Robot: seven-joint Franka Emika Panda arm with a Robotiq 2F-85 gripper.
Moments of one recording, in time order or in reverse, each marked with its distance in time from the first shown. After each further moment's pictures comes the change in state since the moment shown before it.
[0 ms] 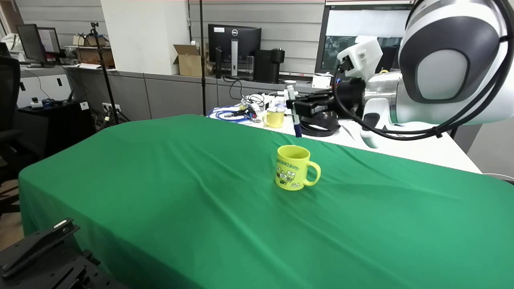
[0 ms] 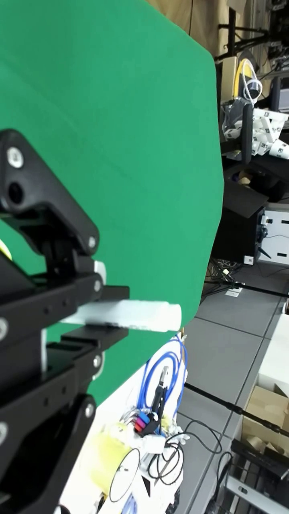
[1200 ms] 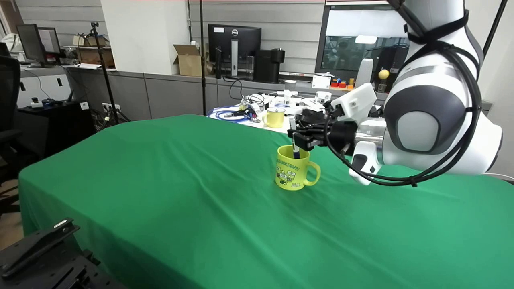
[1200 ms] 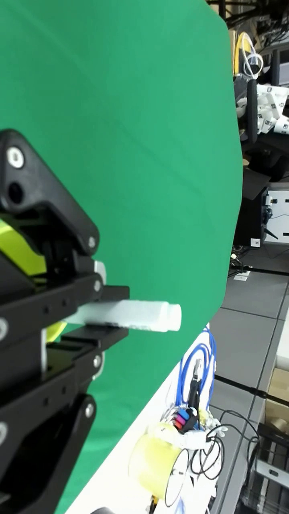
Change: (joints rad) arm 0.001 0.182 0.000 0.062 0.090 0.026 -0.040
